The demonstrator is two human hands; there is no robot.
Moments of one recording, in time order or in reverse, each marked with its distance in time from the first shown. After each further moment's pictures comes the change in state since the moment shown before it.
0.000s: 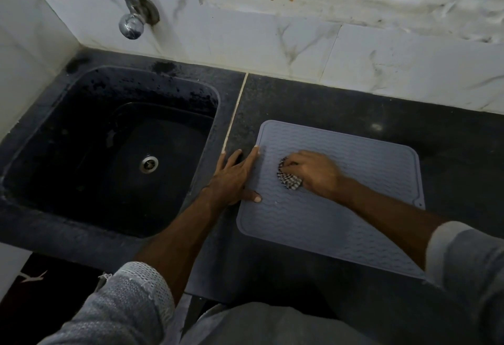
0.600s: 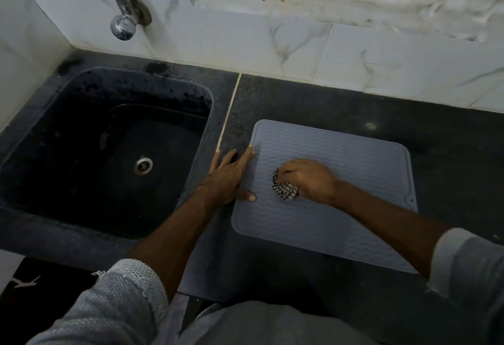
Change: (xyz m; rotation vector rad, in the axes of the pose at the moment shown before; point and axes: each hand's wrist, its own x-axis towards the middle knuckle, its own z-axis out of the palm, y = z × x) left_hand 0.003 -0.001 0.000 0.032 -0.006 0.020; right_hand -0.017 -0.010 0.000 0.099 -0.004 -0.058
